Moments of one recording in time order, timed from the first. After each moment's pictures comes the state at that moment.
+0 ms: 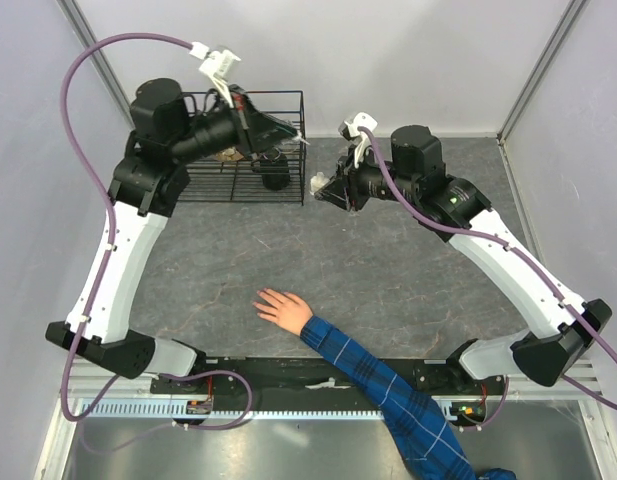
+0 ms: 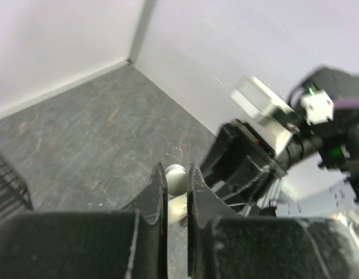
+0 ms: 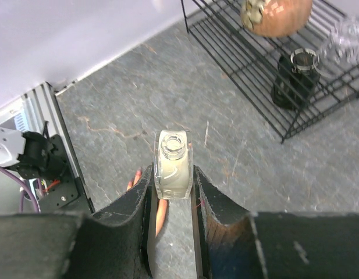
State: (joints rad) left arm -0.34 1.38 1.83 -0.48 0.63 -0.39; right arm 0.64 1.38 1.54 -0.48 -0.43 0.07
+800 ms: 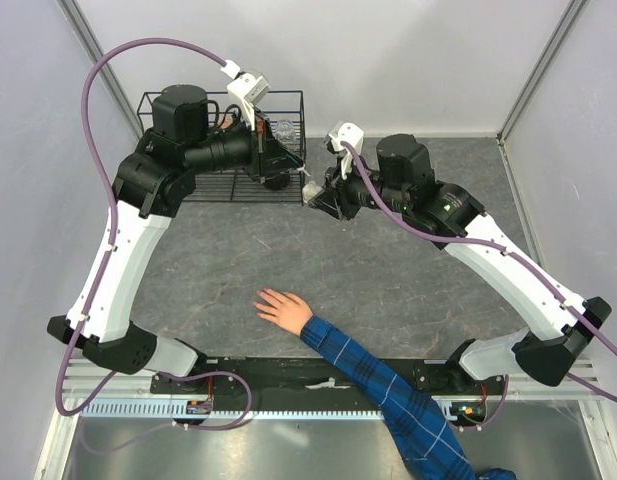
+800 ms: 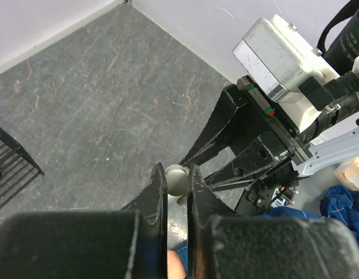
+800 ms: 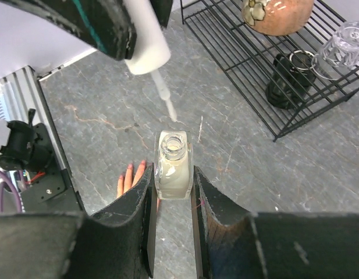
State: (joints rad) left arm -0.49 1.43 1.97 -0.82 0.57 -0.15; right arm 0.74 1.38 1.57 -0.51 -0.33 0.01
